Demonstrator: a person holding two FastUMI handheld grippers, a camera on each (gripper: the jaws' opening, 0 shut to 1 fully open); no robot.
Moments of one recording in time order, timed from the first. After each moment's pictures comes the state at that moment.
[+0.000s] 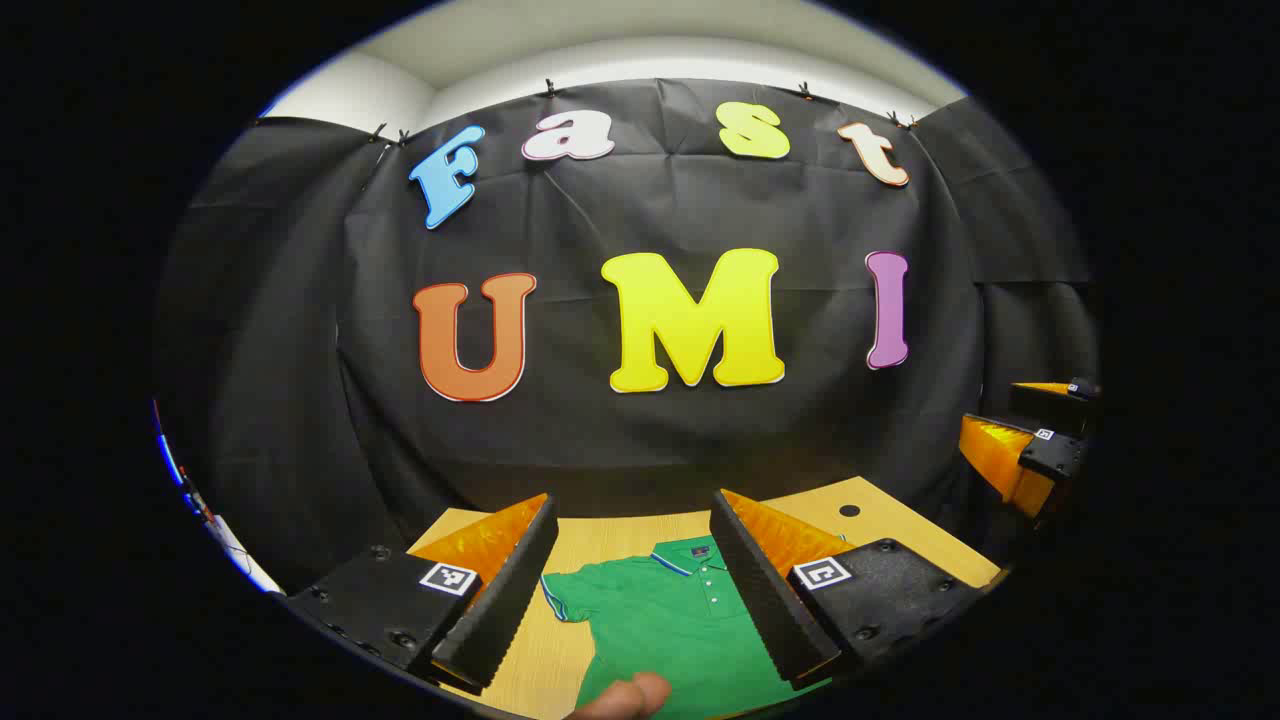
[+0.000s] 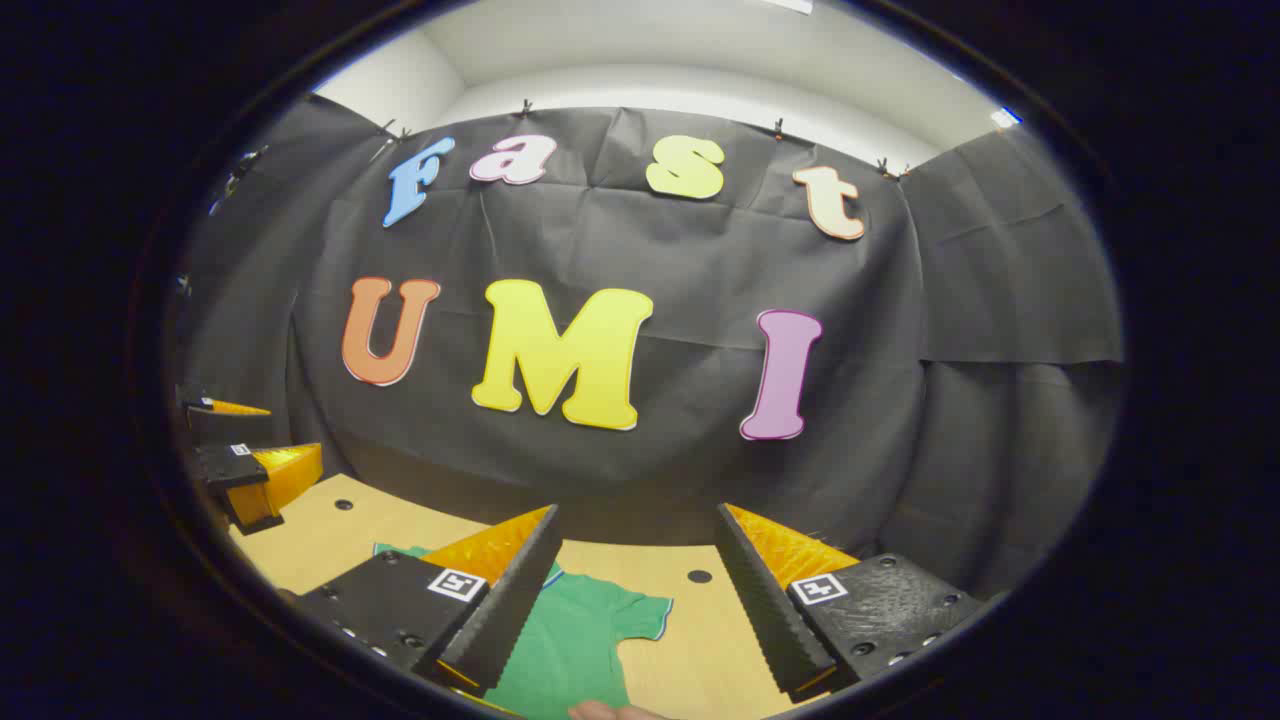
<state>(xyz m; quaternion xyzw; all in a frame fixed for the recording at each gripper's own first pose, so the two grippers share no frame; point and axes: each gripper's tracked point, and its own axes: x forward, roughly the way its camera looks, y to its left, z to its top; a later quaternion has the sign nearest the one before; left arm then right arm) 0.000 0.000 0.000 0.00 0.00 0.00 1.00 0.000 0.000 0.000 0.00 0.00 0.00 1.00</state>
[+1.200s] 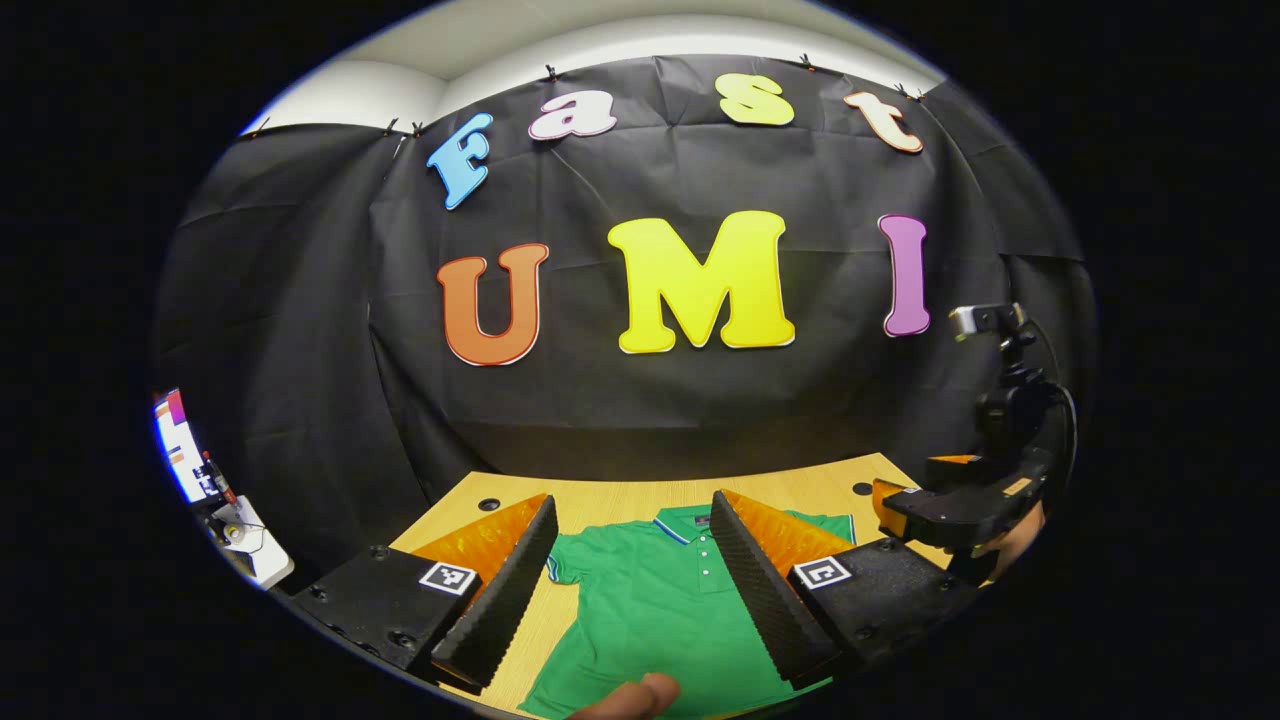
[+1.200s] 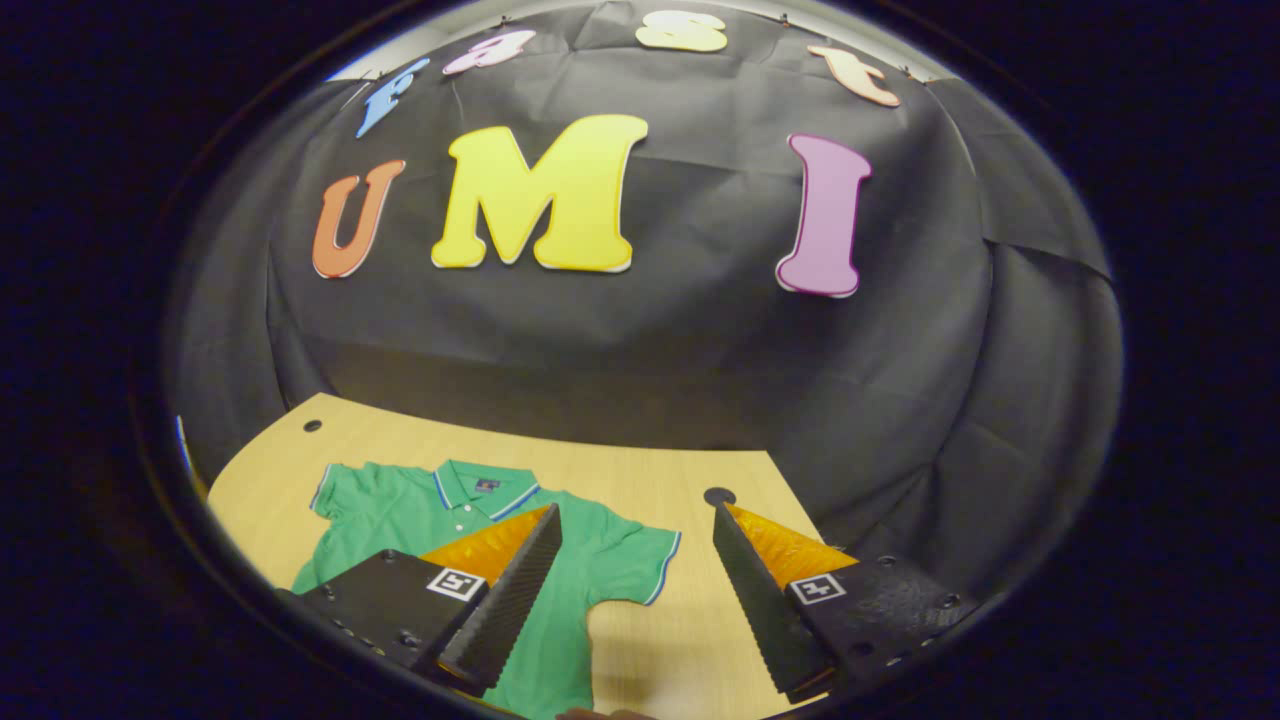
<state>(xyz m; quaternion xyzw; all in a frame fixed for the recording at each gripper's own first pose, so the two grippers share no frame) -0.028 -0.047 -0.034 0.00 0.05 0.07 1.00 0.149 -0.035 -0.182 0.01 0.18 0.04 0.98</state>
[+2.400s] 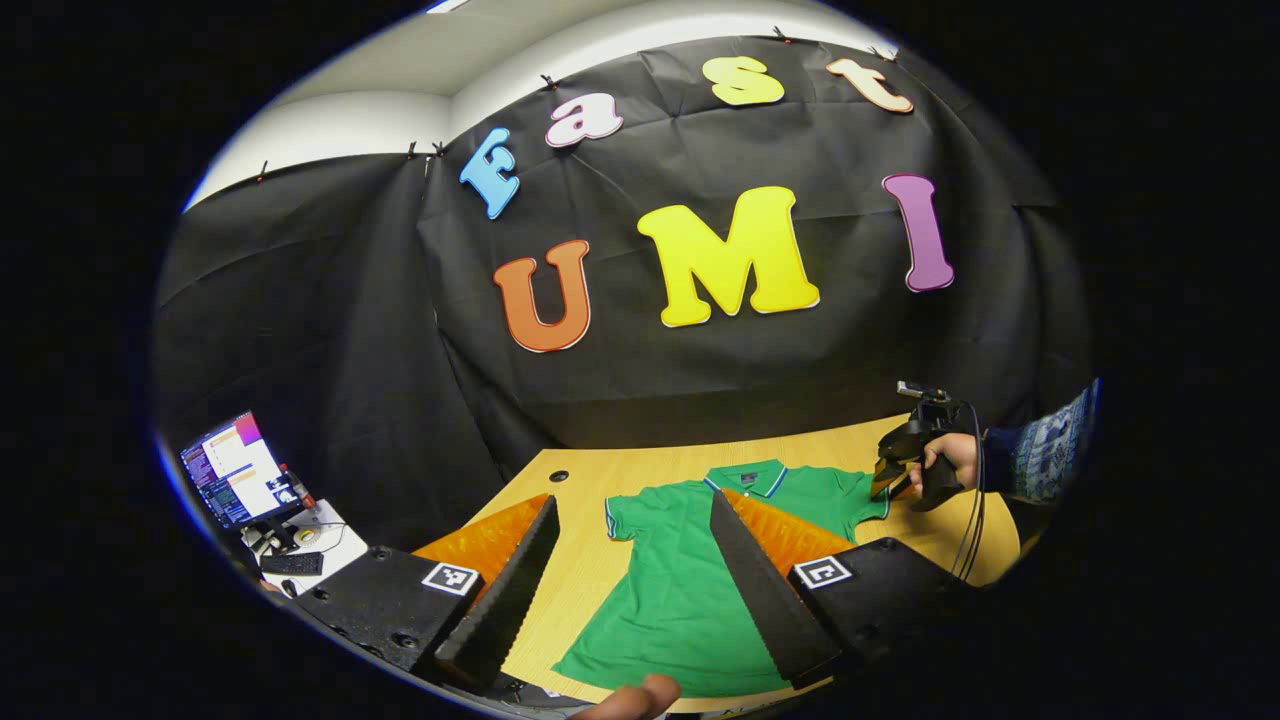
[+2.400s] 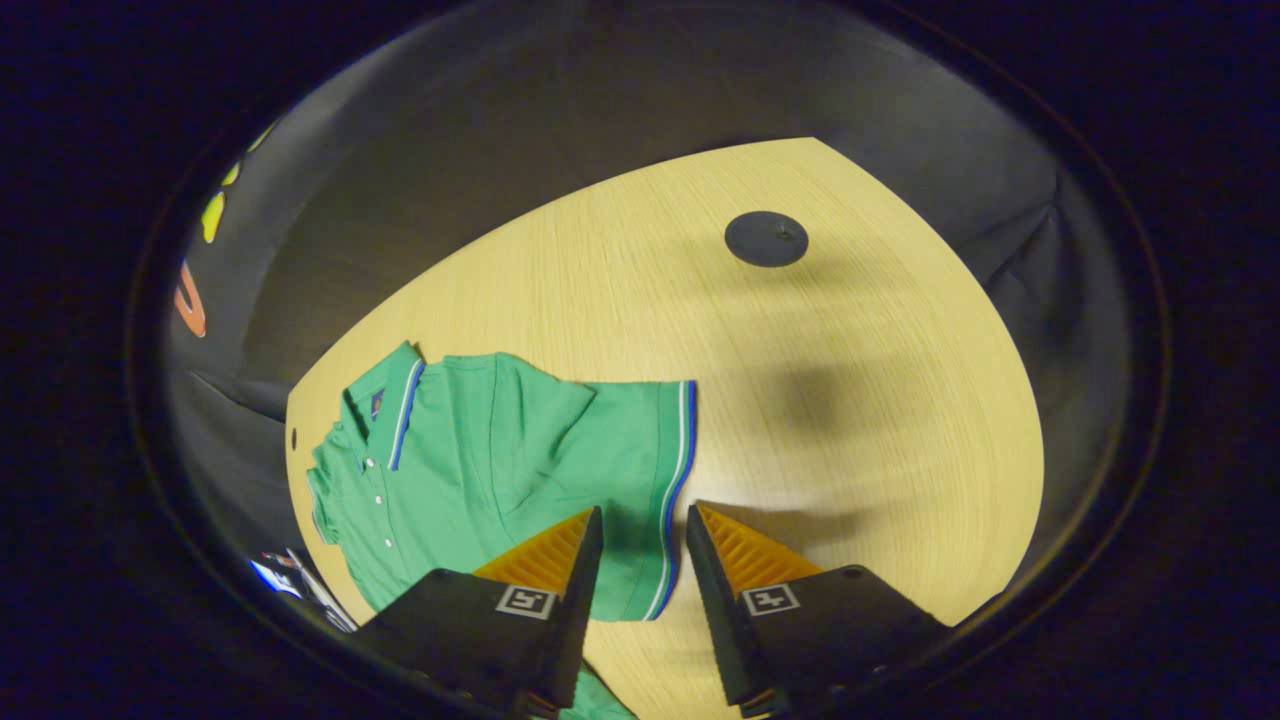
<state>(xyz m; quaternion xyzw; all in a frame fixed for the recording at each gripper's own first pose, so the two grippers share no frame) -0.099 -0.067 -0.038 0.05 0.09 0.17 0.98 0.273 -0.040 -0.394 0.20 0.56 0.06 0.80</state>
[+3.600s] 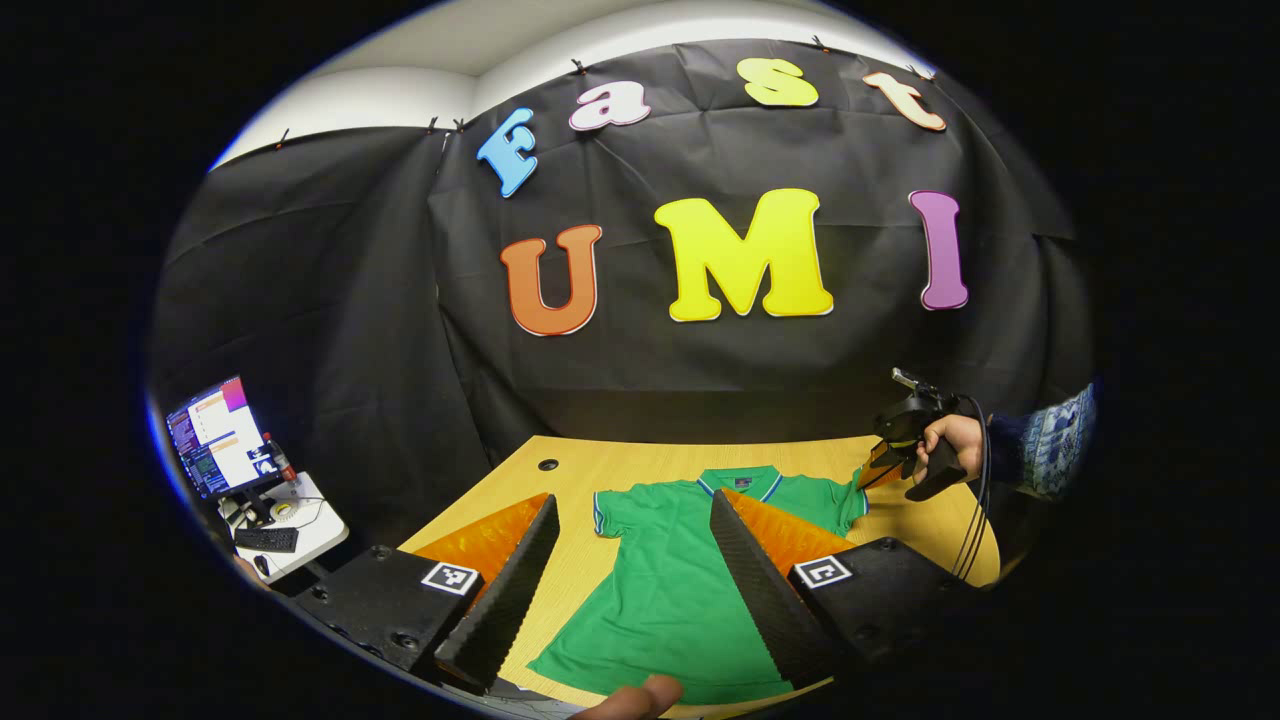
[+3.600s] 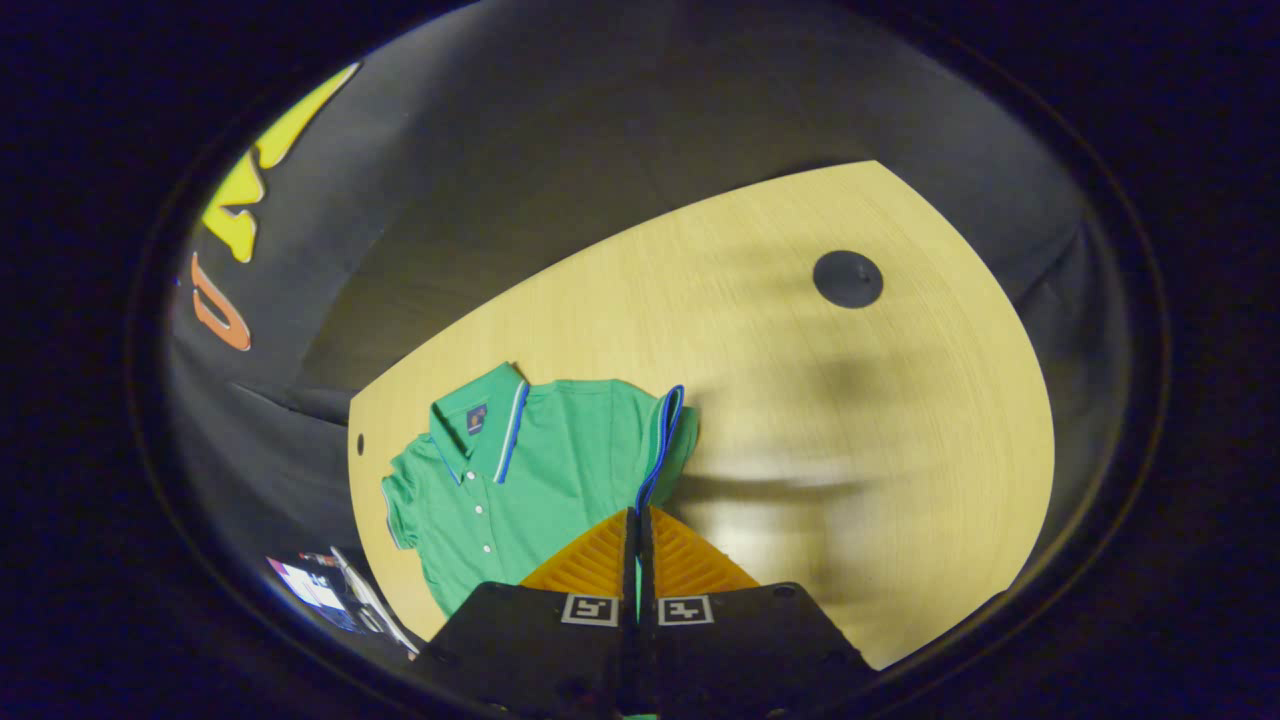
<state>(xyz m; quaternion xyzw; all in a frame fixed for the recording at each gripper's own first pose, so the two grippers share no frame) -0.086 -0.047 -0.050 -0.01 0.10 0.17 0.98 0.280 0.011 -0.316 0.22 0.55 0.13 0.79</state>
